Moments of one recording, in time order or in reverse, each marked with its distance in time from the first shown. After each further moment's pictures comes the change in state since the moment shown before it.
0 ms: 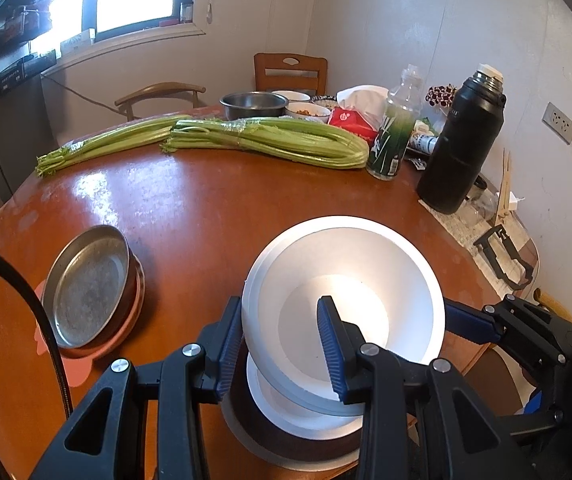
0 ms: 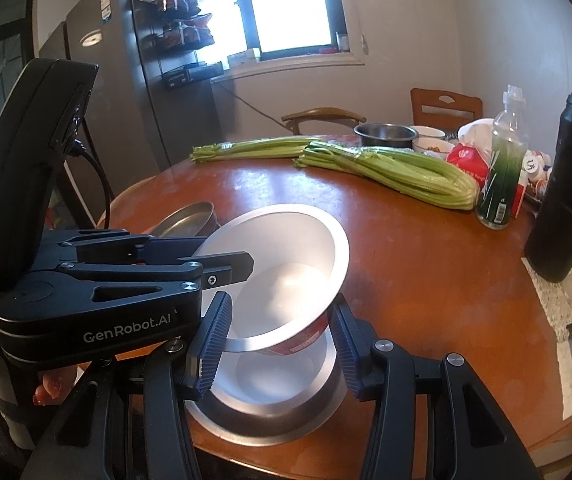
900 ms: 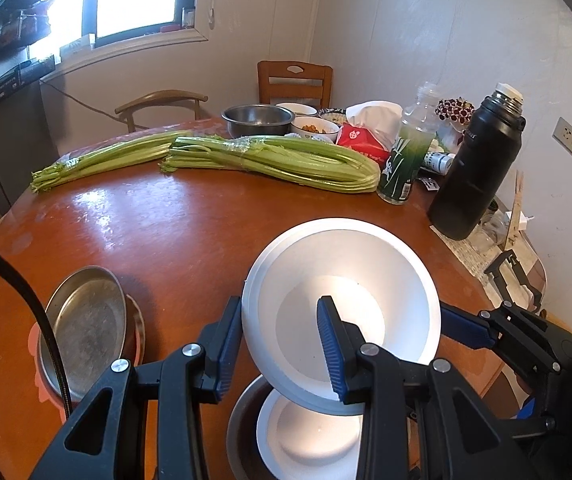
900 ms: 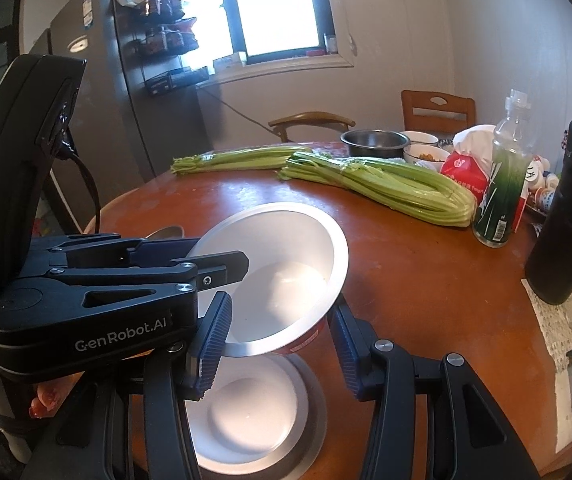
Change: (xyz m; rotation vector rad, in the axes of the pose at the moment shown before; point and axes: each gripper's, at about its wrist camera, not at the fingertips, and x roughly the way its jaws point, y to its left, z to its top) left arm 0.018 0.009 0.041 -0.007 -0.029 0.009; right arm 0.025 -0.018 0.033 0.014 -0.021 -0.026
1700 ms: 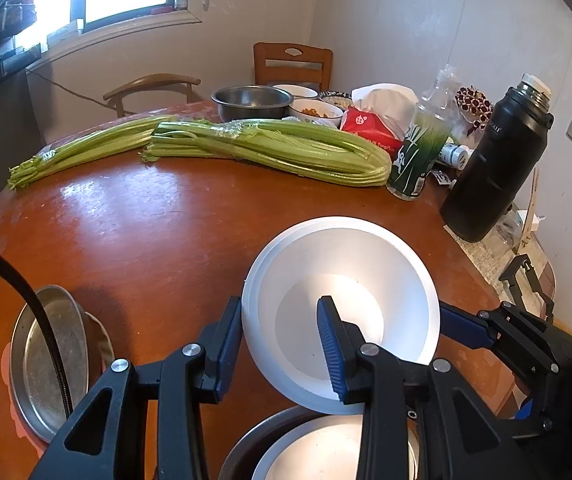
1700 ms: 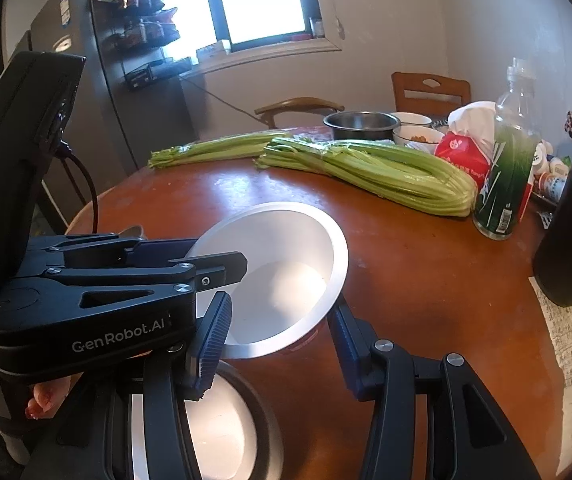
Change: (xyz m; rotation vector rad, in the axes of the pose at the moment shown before) left arm 0.057 0.000 0.023 -0.006 0.061 -0.019; right arm 0.043 -0.034 0.008 0.034 0.046 -0.016
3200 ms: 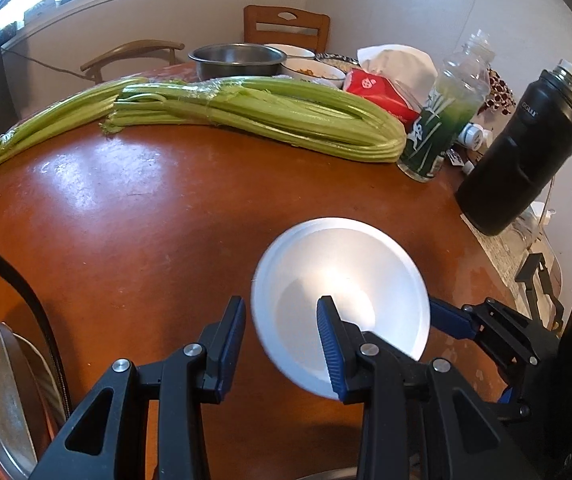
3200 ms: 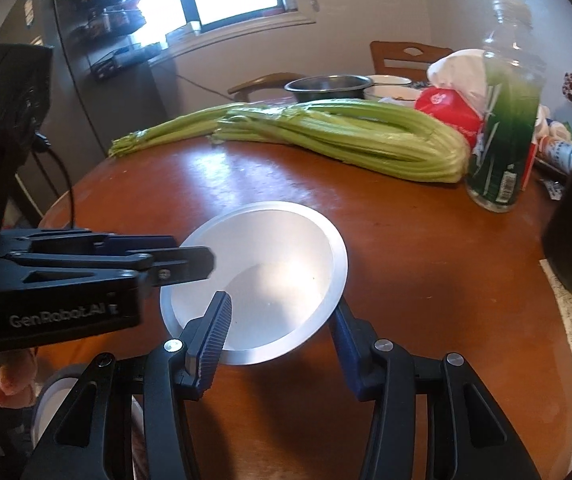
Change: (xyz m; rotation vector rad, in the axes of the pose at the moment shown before) left arm 0.077 -0.003 0.021 -0.003 0.133 -0.056; right arm 0.064 -0.058 -0.008 0.060 0.078 -0.024
